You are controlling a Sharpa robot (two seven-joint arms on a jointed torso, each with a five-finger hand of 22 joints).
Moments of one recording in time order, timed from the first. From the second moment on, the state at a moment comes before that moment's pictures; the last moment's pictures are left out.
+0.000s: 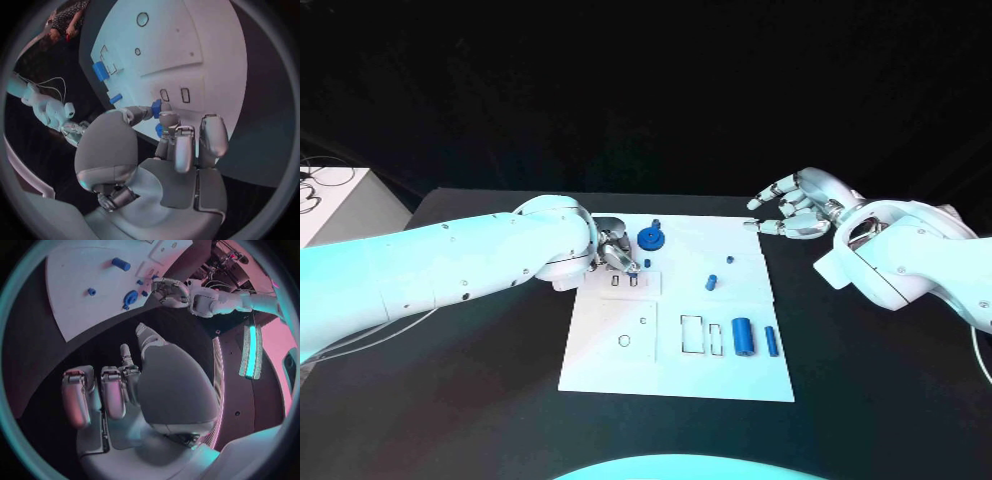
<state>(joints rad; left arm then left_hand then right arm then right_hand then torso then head) 1.31 -0.68 -0.12 1.41 -1.08 0.07 -0.53 1.08 -0.26 0.77 0.23 0.41 0.90 0.04 0.76 0.82 1.25 -0.04 1.12 0.81 1.47 -0.08 1.56 1.31 0.09 1.31 0.03 1.43 1.21 1.36 -0.92 -0.14 1.63 -0.95 -0.47 -0.17 1.44 -0.21 0.18 0.27 0.21 0.94 0.15 0.19 0.29 1.47 0.07 1.46 1.31 1.46 0.00 1.56 1.31 0.01 1.47 0.10 1.57 1.31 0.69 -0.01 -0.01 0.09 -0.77</state>
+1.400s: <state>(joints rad) 1.31 -0.67 -0.15 1.42 -1.15 0.08 -0.54 1.07 -0.26 0.77 0.22 0.43 0.91 0.04 0.76 0.86 1.25 -0.04 1.12 0.81 1.46 -0.08 1.56 1.31 0.09 1.32 0.03 1.43 1.21 1.36 -0.92 -0.14 1.61 -0.76 -0.61 -0.10 1.42 -0.25 0.32 0.28 0.28 0.84 0.18 0.29 0.29 1.08 0.09 0.42 0.42 1.28 0.02 0.38 0.67 0.18 1.25 0.12 0.20 0.50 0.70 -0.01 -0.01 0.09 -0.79</state>
